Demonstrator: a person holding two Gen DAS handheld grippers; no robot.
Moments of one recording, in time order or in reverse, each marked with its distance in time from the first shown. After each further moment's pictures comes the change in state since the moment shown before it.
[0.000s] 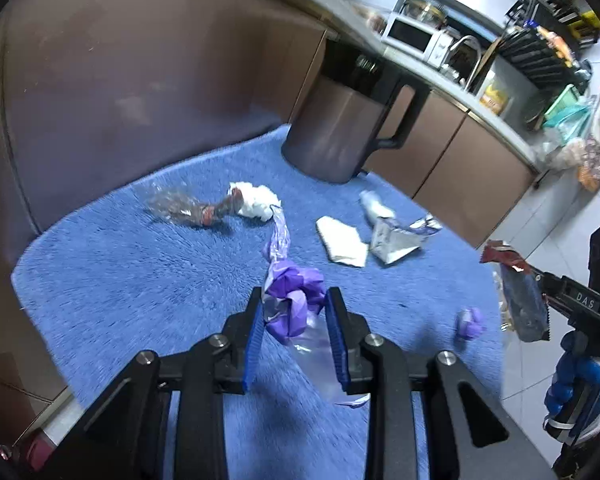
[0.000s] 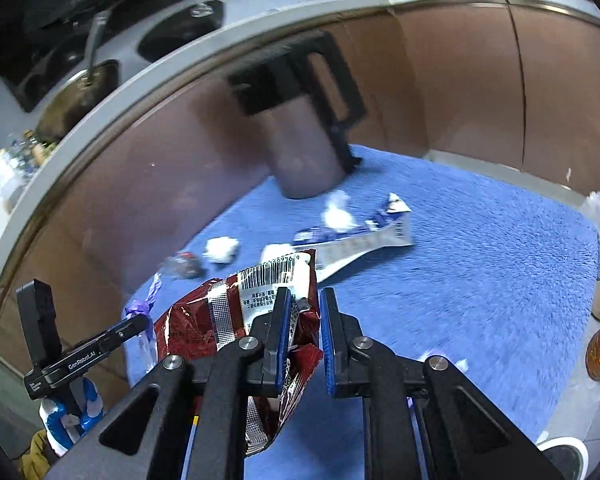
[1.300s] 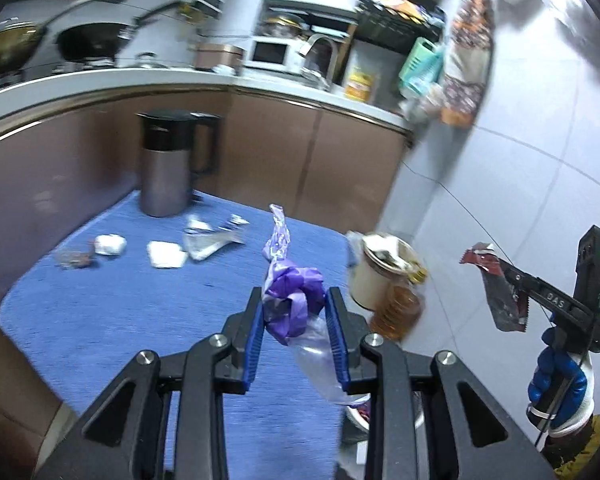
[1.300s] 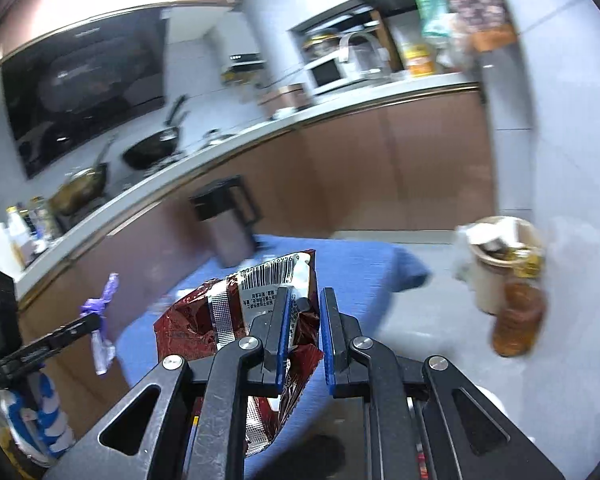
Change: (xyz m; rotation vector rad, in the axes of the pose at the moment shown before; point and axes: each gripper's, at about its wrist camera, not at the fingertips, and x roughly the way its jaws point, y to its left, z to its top) left arm -0.138 -0.225 -0.075 0.326 -0.068 -0.234; right arm -0.302 -0.064 -0.128 0.109 -0.373 -0.271
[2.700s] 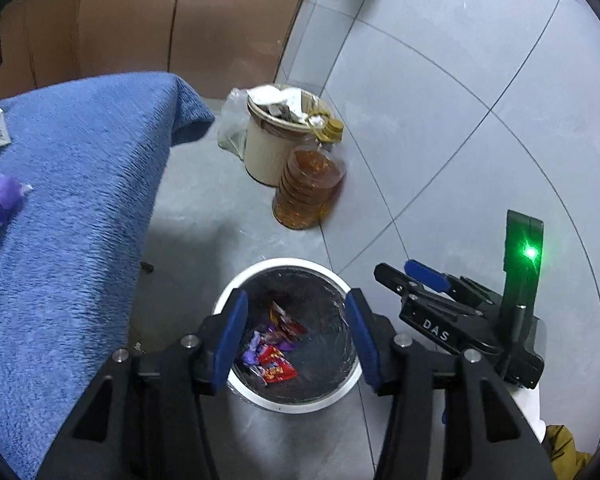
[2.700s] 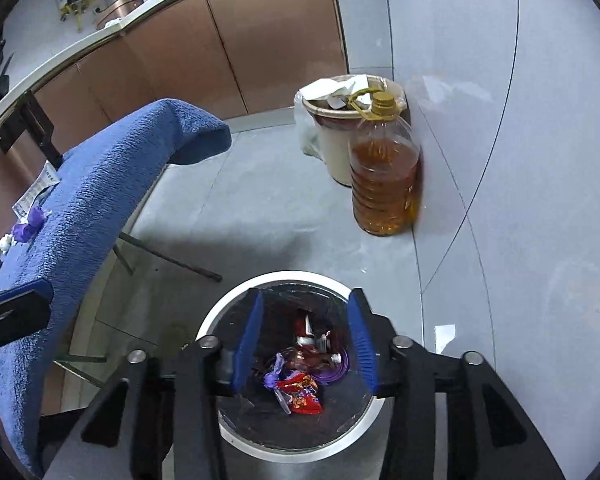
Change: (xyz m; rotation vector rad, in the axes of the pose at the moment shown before) left arm 0.240 -0.173 -0.089 0.146 0.458 -0.258; right arm 0.103 -0.203 -0.133 0.171 0.349 -0.425
